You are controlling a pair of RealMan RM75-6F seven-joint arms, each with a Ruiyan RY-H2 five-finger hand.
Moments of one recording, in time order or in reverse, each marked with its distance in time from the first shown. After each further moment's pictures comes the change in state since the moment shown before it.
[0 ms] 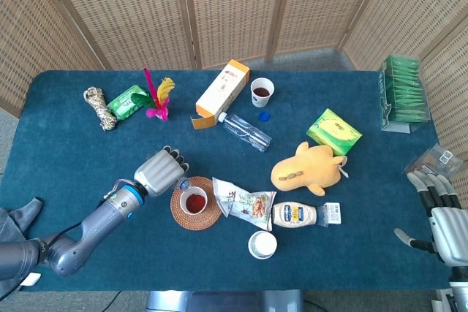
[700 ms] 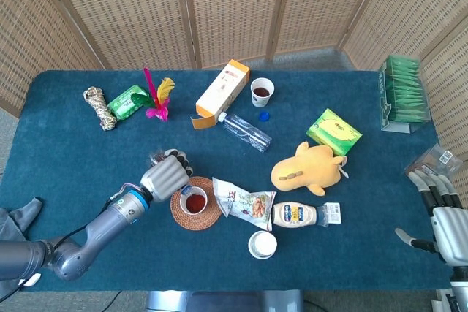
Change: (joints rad) left arm -0.067 -0.012 0.078 -0.040 -0.018 0.069 0.217; right arm -0.001 0.005 0.001 0.002 0.001 0.003 0.017
